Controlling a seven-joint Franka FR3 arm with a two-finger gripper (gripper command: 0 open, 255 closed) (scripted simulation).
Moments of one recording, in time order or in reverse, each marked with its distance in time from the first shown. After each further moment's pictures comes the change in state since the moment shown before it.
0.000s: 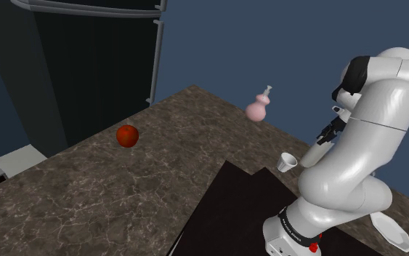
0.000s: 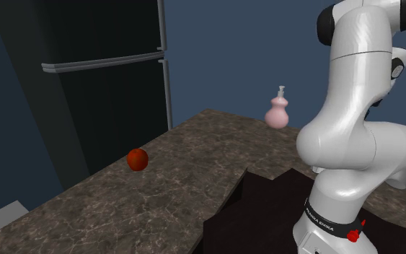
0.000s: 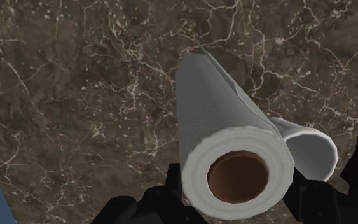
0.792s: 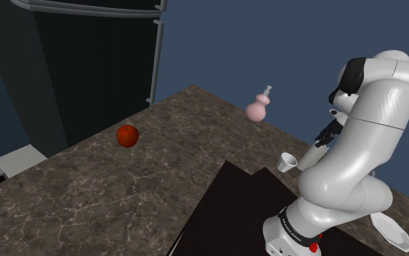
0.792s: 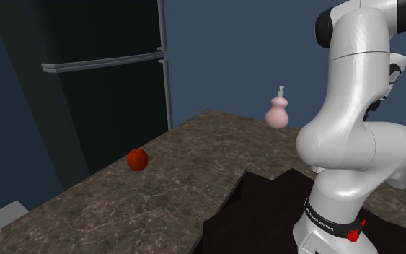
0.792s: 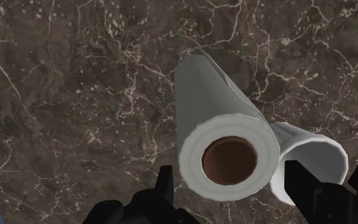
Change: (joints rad) arm -0.010 0.029 0.017 -0.017 0.029 0.036 -0.021
